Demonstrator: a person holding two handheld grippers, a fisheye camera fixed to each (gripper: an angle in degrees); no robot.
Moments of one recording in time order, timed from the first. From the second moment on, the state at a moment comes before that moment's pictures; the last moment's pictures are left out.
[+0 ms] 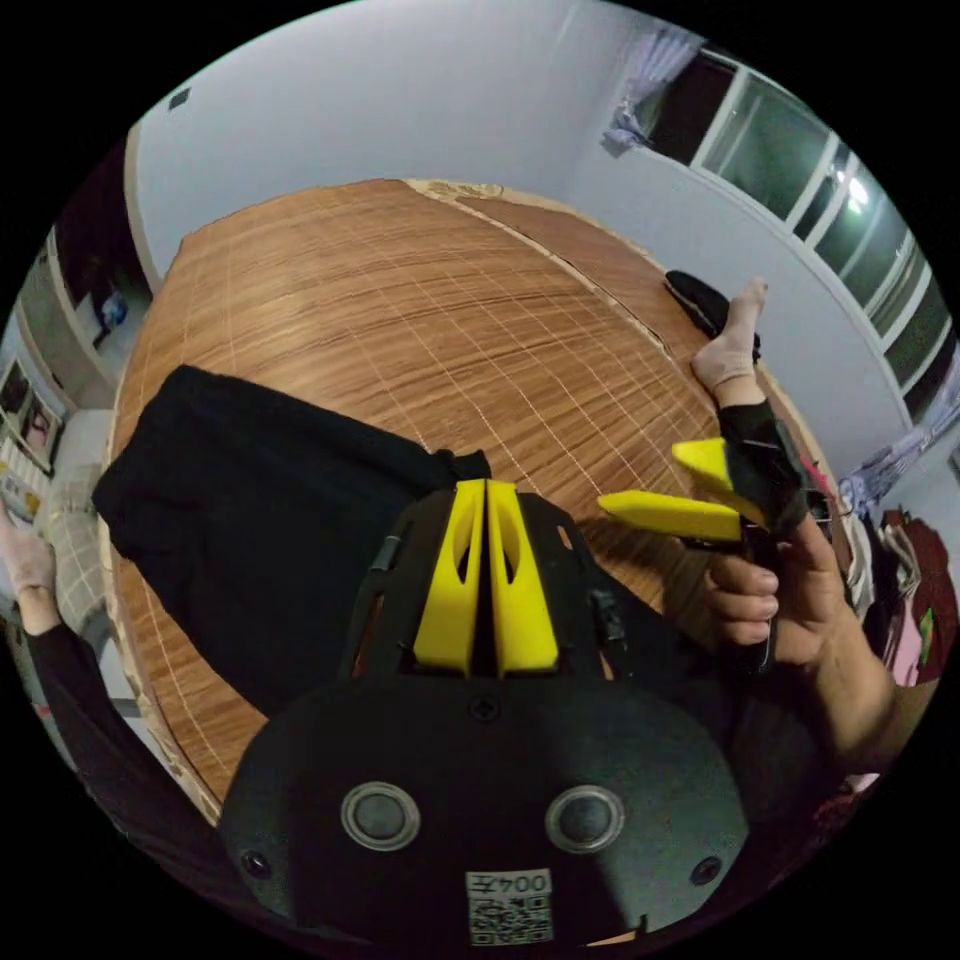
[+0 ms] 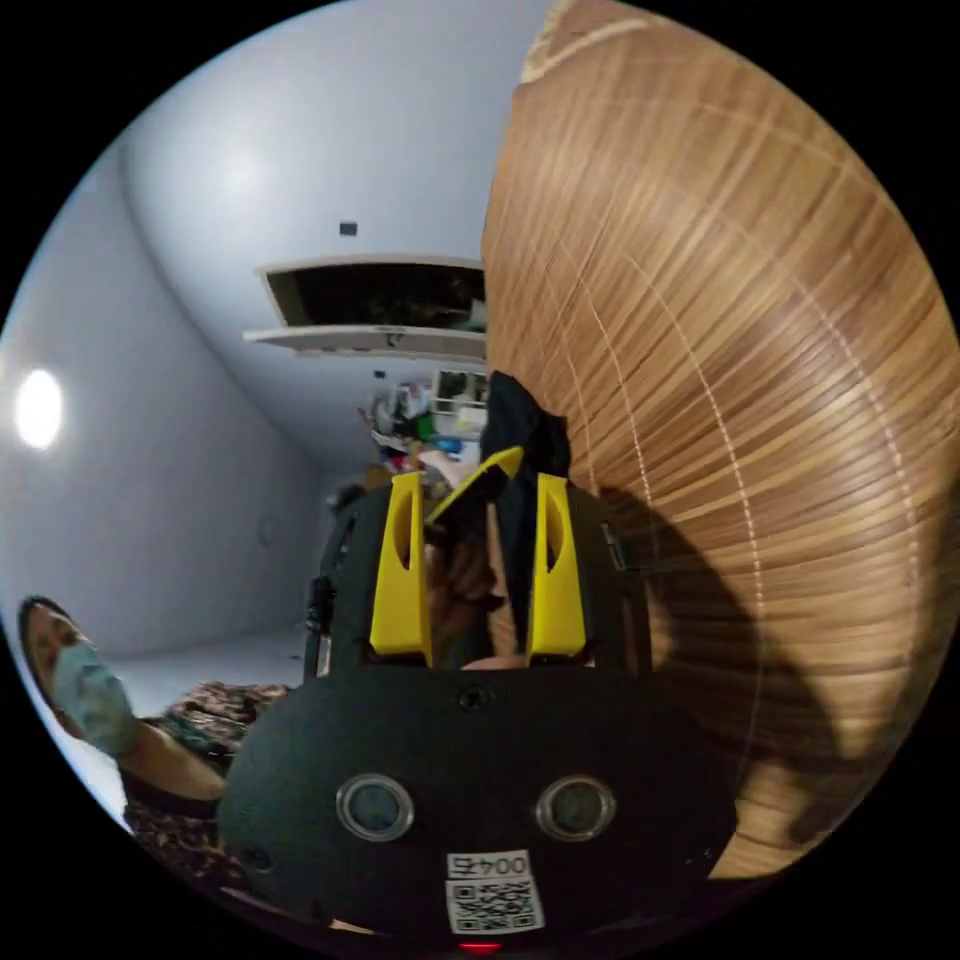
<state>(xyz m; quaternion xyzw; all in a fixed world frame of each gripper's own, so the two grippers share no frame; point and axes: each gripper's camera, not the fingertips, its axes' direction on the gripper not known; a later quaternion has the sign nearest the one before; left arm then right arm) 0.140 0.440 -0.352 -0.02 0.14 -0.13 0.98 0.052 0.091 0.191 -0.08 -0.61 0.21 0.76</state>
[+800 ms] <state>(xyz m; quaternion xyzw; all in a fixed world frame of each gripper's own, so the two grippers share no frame) 0.132 0.501 -0.382 0.02 0.16 -0.11 0.98 0.029 -0.014 0.309 -0.22 -0.60 0.19 0.75</state>
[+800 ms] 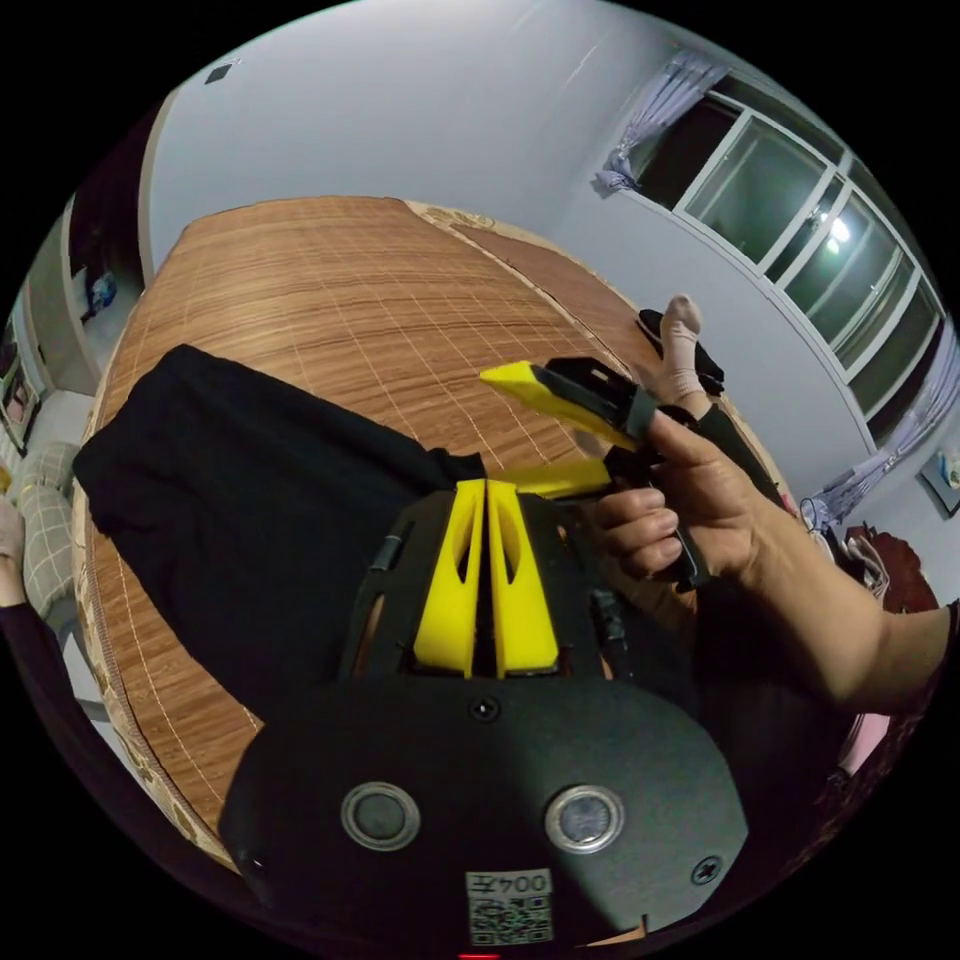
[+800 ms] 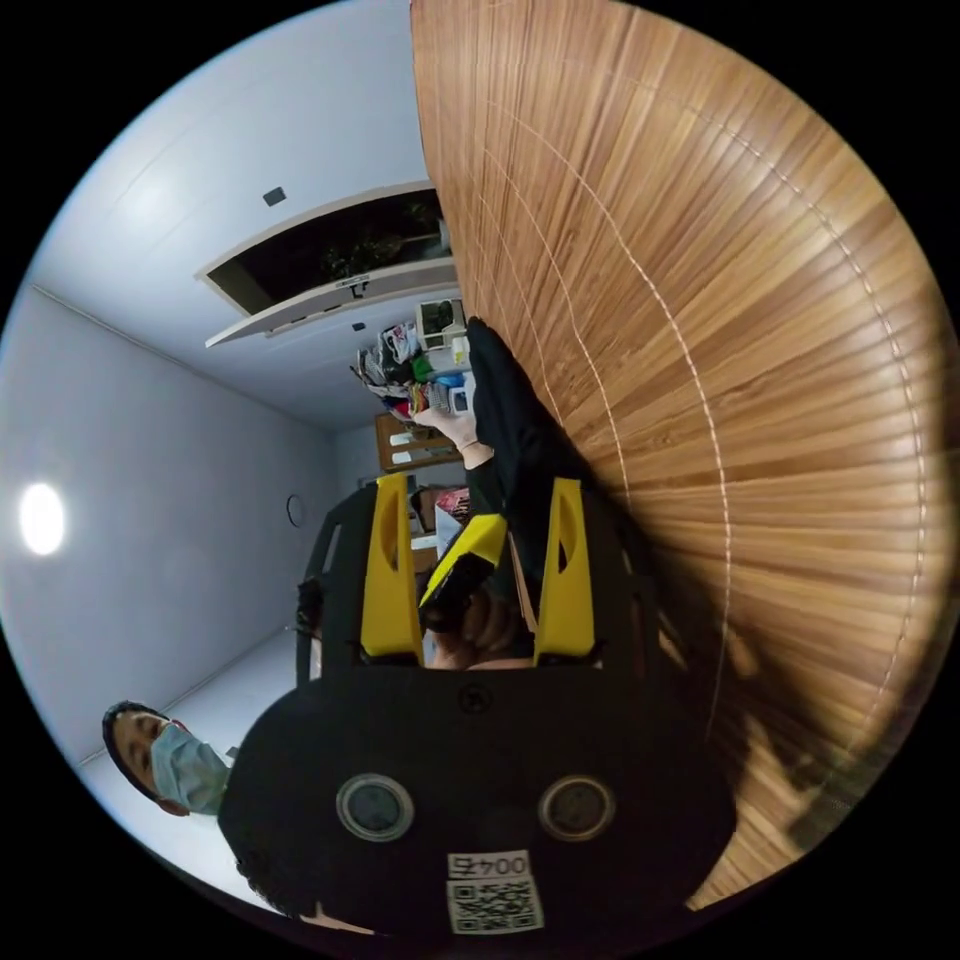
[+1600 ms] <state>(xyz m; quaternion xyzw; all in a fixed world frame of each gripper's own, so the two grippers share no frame) -0.002 0.602 -0.383 -0.03 0.02 -0.21 0.98 -0.081 -0.023 0.292 -0.16 -0.46 0.15 0.86</state>
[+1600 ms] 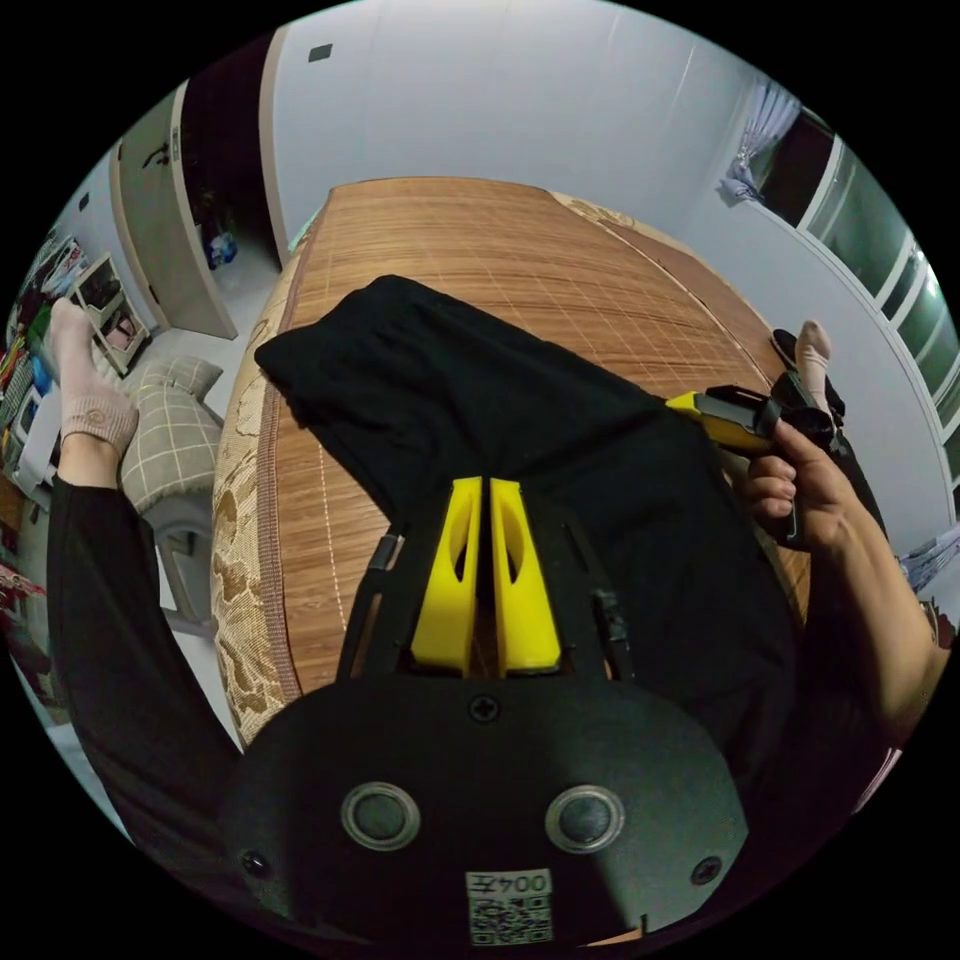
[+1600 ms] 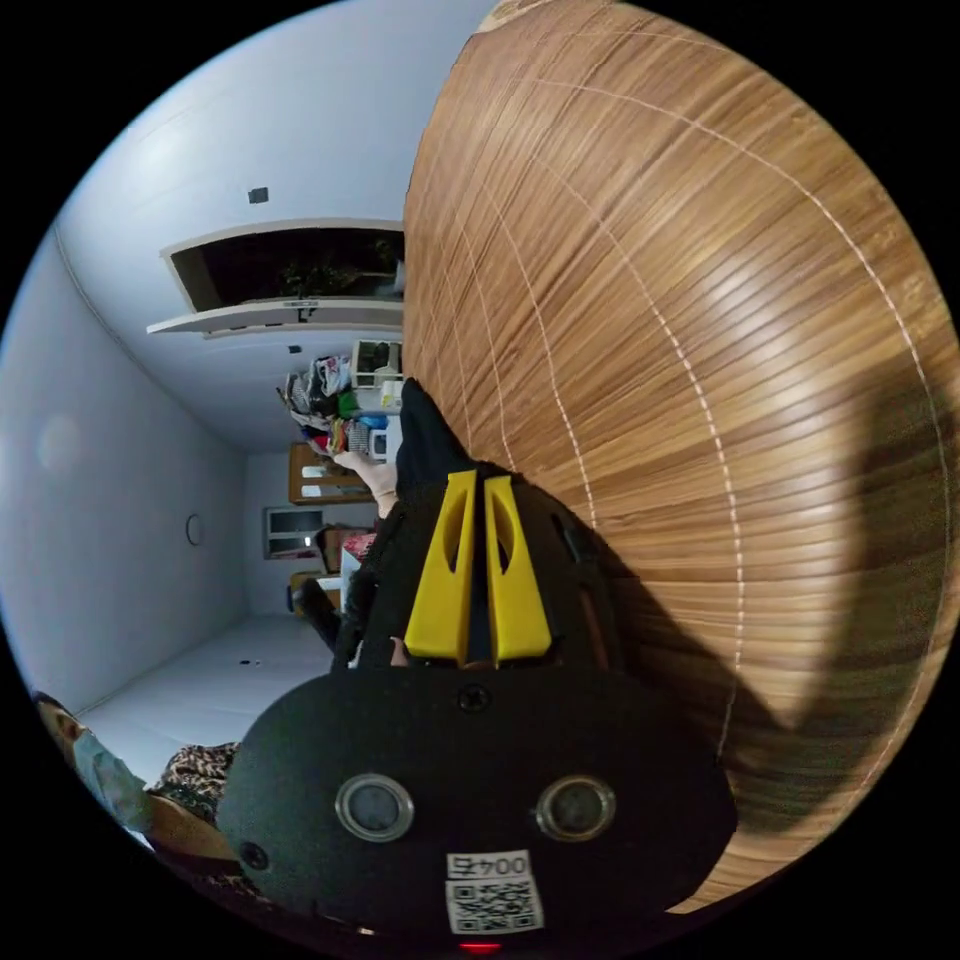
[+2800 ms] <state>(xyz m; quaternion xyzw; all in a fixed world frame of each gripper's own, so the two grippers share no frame) -0.321 0.659 -0.397 0.03 0.08 -0.41 0.91 -0.470 0.117 0.115 -0.09 -0.21 -0.34 0.91</state>
